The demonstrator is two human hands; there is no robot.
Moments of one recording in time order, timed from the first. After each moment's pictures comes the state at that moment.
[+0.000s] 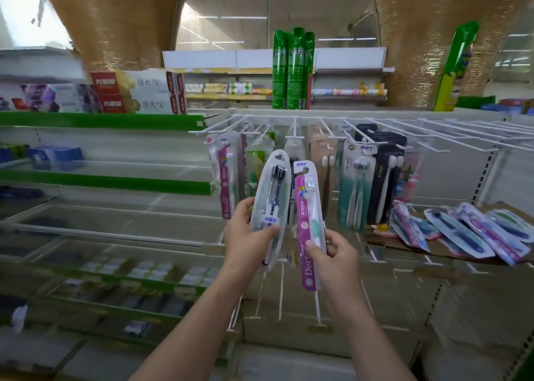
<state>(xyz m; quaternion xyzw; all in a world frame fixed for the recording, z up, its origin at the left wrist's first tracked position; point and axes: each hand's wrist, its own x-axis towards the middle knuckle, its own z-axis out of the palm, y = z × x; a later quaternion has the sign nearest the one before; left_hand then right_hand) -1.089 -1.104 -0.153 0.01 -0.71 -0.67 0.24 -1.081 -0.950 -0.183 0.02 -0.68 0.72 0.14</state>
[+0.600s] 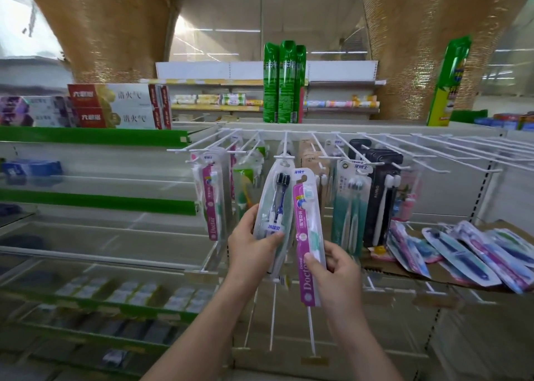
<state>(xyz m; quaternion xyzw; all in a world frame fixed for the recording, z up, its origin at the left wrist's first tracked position) -1.143 -1.082 -0.145 -0.04 -0.69 -0.68 0.23 -1.119 -0.937 -0.174 0.03 -0.68 0.72 0.16</state>
